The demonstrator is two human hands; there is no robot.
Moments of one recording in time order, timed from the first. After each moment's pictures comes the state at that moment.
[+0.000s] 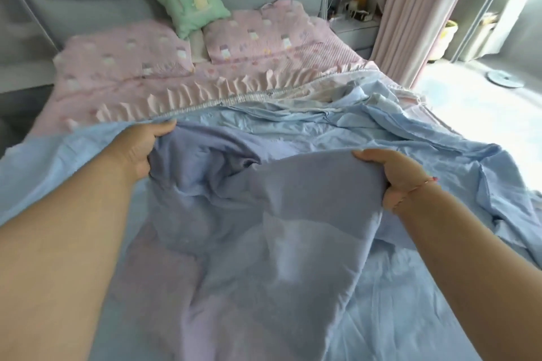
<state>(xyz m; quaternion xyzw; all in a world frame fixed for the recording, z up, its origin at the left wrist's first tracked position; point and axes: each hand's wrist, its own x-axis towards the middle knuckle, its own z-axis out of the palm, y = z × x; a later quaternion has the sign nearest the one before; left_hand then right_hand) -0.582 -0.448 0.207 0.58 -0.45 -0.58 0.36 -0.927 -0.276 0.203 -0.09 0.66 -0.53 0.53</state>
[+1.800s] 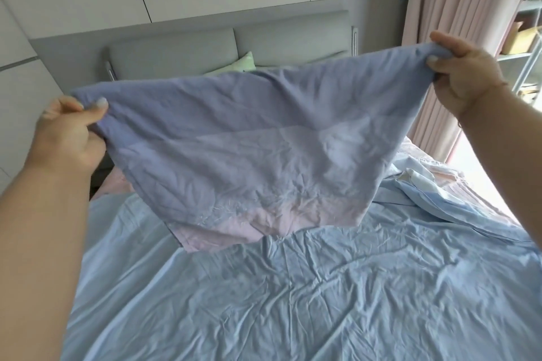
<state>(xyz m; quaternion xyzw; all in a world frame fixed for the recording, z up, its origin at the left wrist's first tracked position) -0.500 -0.473 0.420 0.48 -0.46 -0.34 0.67 -1.038 -0.437 0.415 -0.40 0.42 -0.75 0.31</state>
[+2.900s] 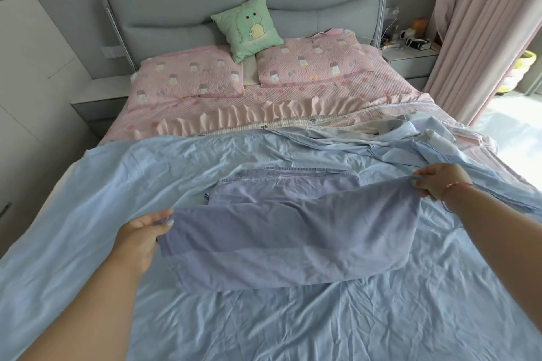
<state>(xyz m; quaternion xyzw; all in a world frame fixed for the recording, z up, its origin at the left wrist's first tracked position) -0.497 -0.370 0.152 0.66 -0.32 -0.48 0.48 -1.041 -0.390 0.162 -0.37 0.82 -0.31 0.30</state>
